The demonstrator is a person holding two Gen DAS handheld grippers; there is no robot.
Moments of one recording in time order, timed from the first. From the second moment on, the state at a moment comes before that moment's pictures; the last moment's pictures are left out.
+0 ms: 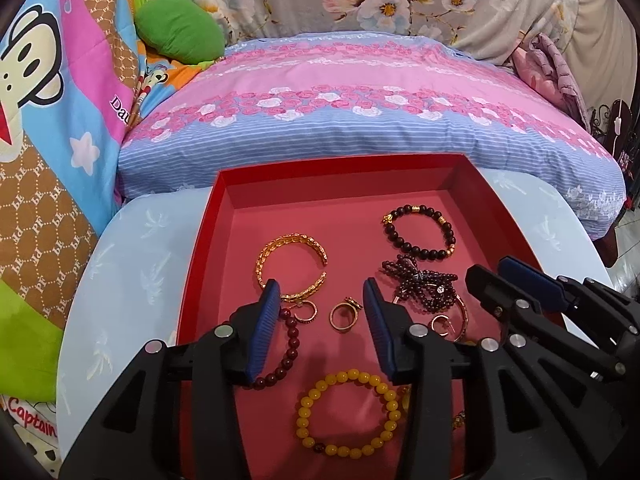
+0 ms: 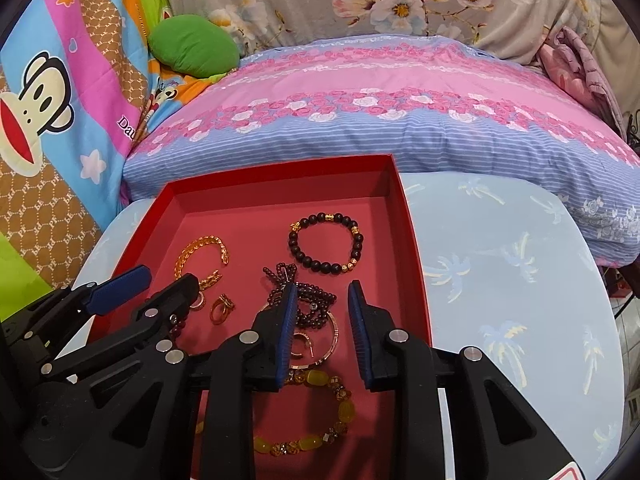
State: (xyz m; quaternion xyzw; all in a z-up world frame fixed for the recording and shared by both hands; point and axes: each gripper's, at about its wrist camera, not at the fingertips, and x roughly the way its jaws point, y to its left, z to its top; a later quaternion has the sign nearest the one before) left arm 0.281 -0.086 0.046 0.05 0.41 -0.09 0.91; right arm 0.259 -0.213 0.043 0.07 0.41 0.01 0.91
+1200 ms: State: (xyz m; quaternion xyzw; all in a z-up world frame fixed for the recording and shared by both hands) left arm 0.188 -0.055 0.081 0.04 0.39 -0.06 0.92; right arm 0.161 -0.212 0.083 0.06 0.38 -0.04 0.92
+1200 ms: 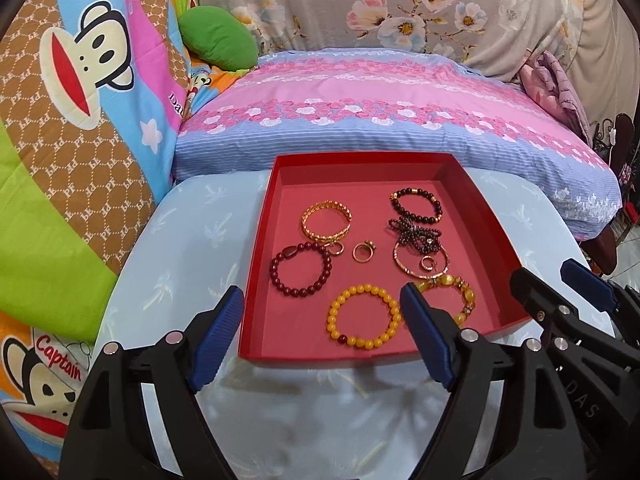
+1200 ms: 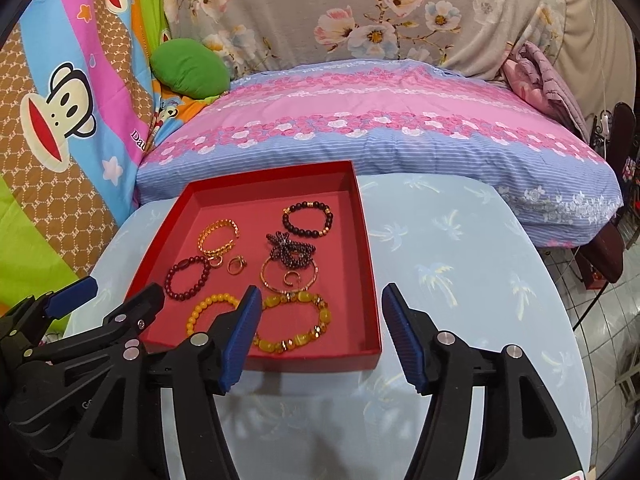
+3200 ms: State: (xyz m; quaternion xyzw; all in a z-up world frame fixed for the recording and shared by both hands) left arm 0.151 -0.035 0.045 0.03 0.42 -0.02 0.91; right arm 0.109 -0.208 0.057 0.05 0.40 -0.06 0.91
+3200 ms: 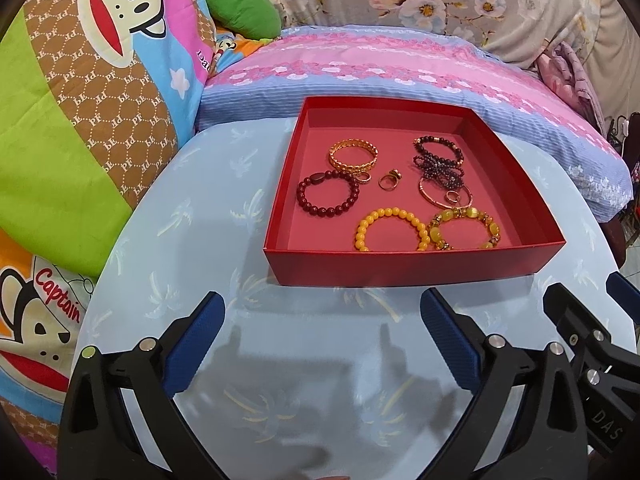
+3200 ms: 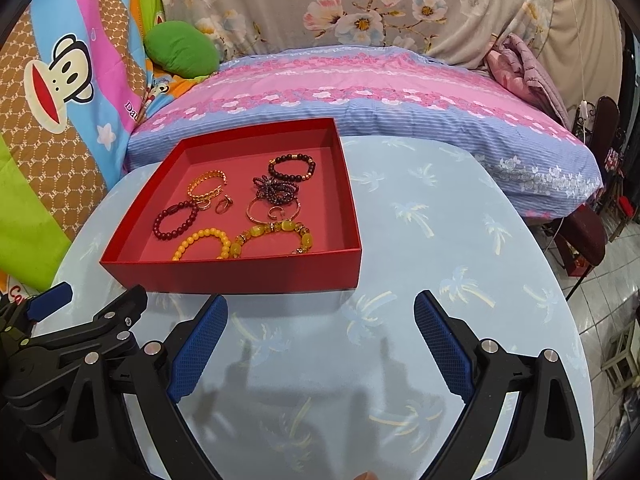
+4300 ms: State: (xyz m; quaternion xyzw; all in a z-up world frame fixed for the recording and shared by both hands) left arm 0.150 -0.036 0.045 0.03 0.42 -0.02 0.91; right arm 0.109 -0.206 0.054 0.05 0.40 -0.06 0.91
